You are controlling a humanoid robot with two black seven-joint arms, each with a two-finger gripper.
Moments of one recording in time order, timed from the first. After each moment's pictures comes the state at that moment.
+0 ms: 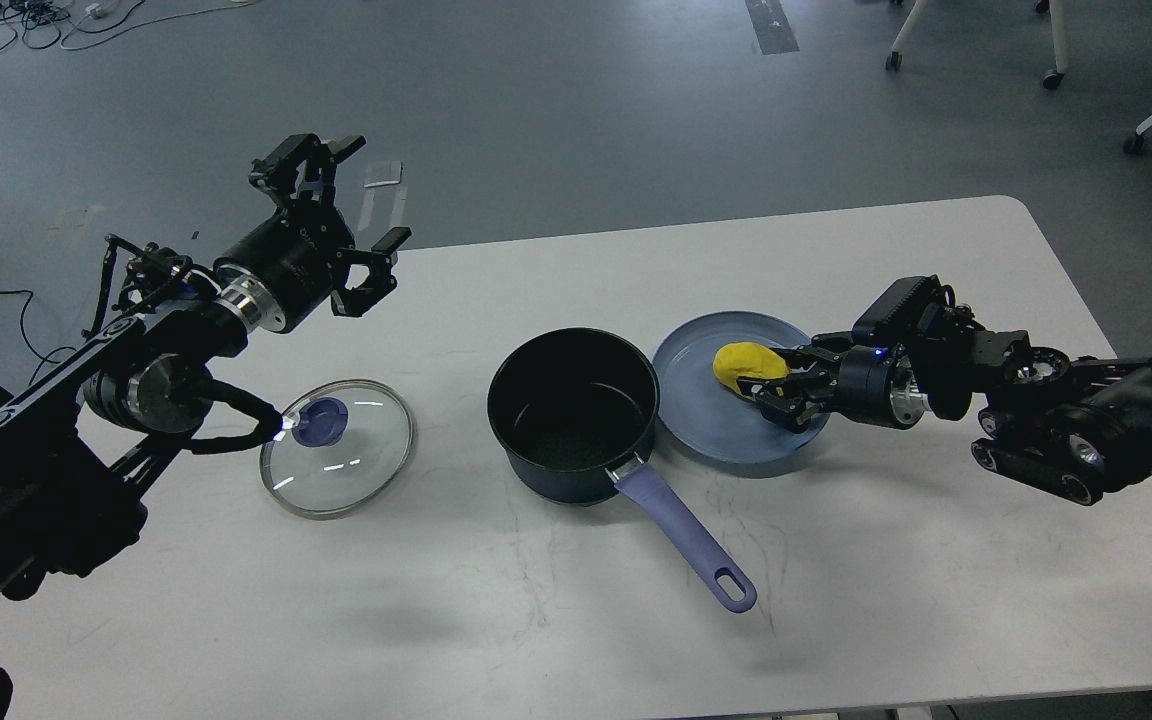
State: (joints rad) left arm -0.80 0.53 -0.61 -1.07 0.11 -0.19 -0.11; right arm 0.96 -0.31 -0.24 0.69 -1.51 -0.20 0.42
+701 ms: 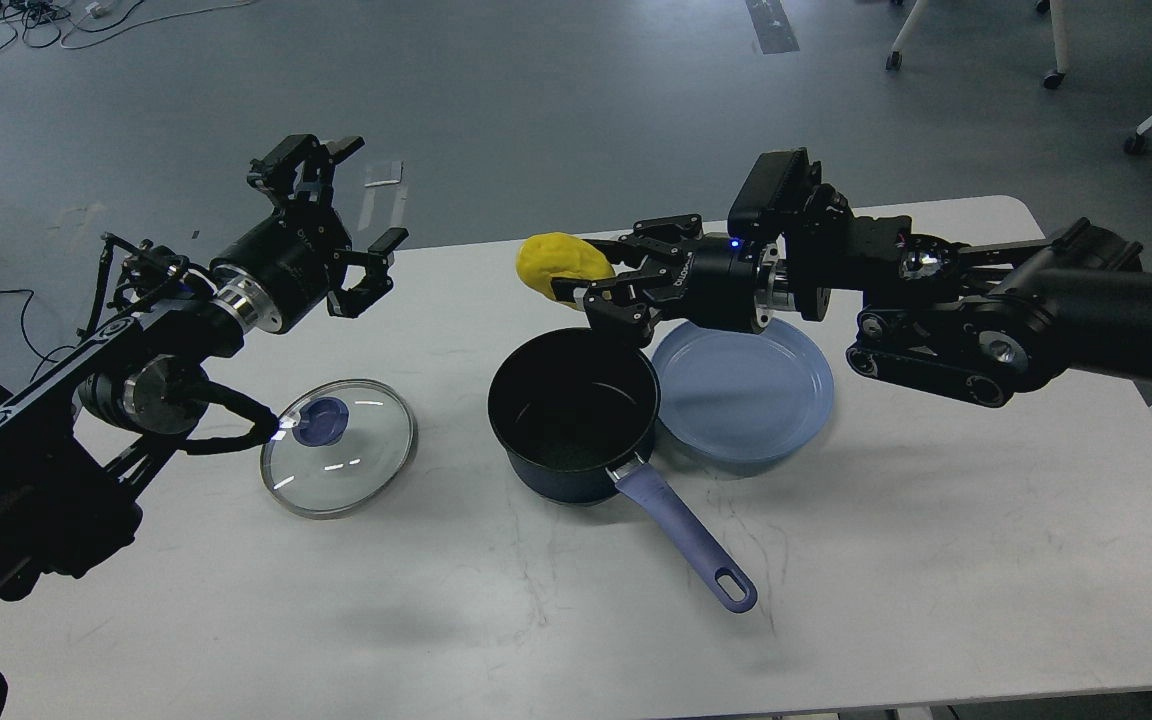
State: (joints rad) left arm -0.80 0.53 -0.61 -1.07 0.12 -0.20 -0.11; right arm 1.24 -0.26 -0.20 0.95 -1.45 -0.30 0.47
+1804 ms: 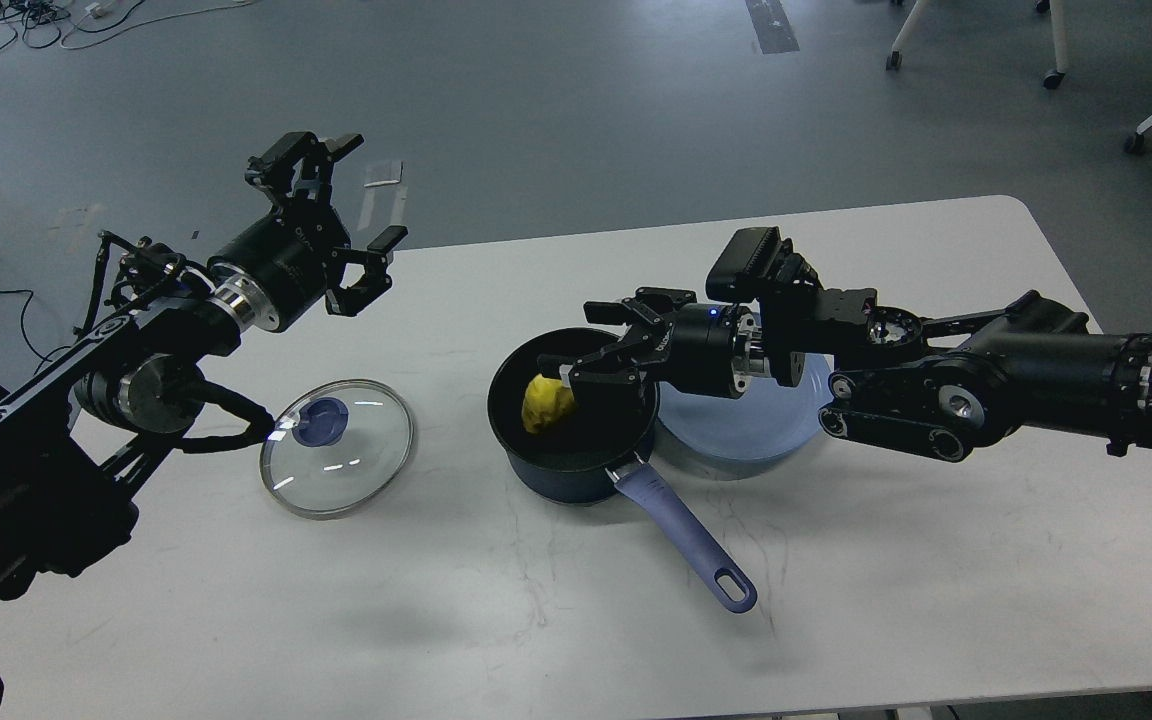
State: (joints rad) left arm -0.80 0.54 -0.61 -1.07 0.12 -0.21 -0.12; right arm 1.15 -0.18 -0.23 0.90 -1.25 -0.30 0.47
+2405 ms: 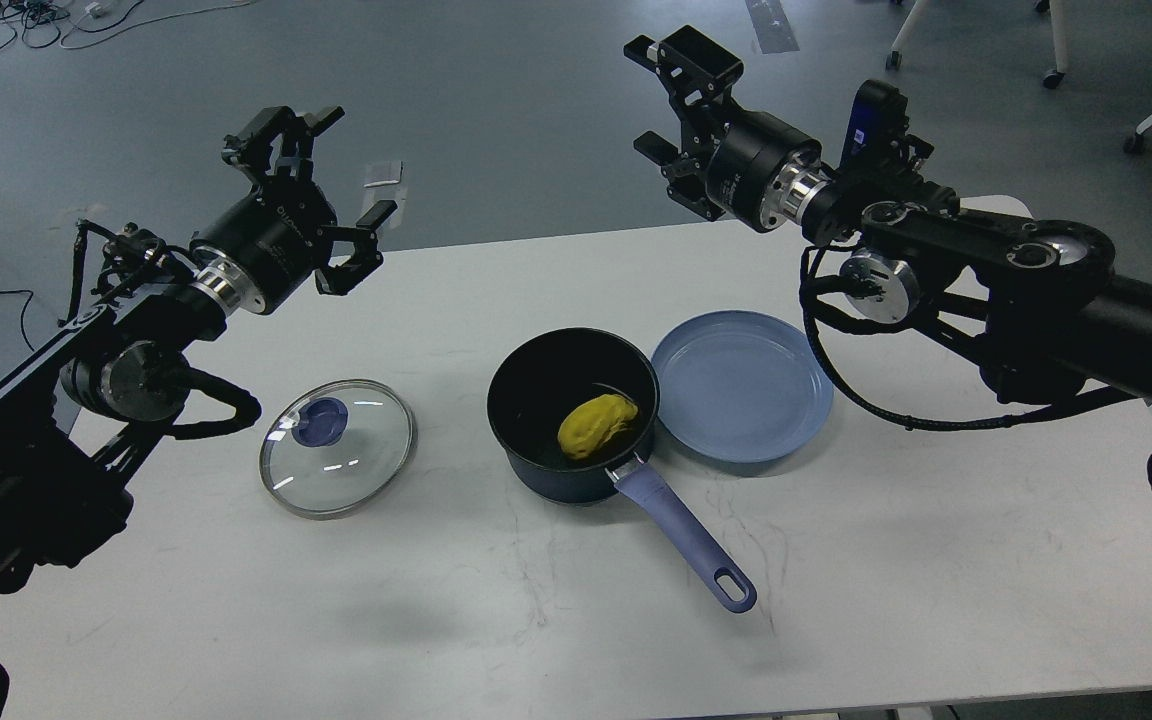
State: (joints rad) left arm -0.78 0.53 -0.69 -1.06 0.11 -0.25 -0.12; right arm 1.04 -0.29 0.36 0.97 -0.12 0.07 0.25
